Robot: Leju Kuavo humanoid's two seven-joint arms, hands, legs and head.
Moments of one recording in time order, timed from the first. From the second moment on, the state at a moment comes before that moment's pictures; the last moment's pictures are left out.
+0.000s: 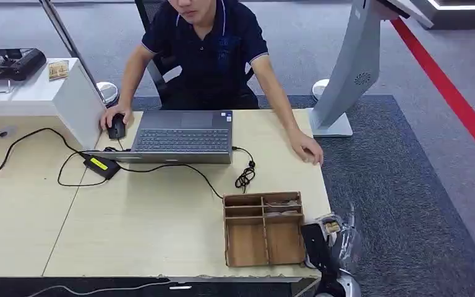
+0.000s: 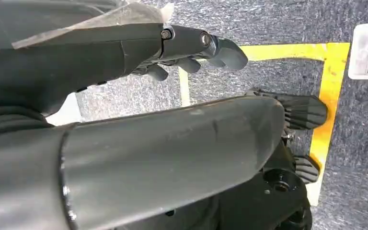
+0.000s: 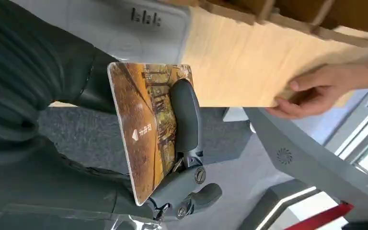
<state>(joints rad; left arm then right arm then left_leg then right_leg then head) -0.12 0.22 -0.96 -0.32 1.10 -0.03 0.28 0.04 0.12 0.14 -1.18 0.75 -0.70 -0.13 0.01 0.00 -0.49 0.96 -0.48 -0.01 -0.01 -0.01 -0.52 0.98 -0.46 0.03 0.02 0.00</state>
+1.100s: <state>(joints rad) -0.12 0.22 -0.96 -0.32 1.10 -0.04 0.28 0.03 0.12 0.14 -1.09 0.76 -0.70 -0.22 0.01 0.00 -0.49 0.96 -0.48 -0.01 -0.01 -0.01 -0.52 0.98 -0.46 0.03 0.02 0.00</state>
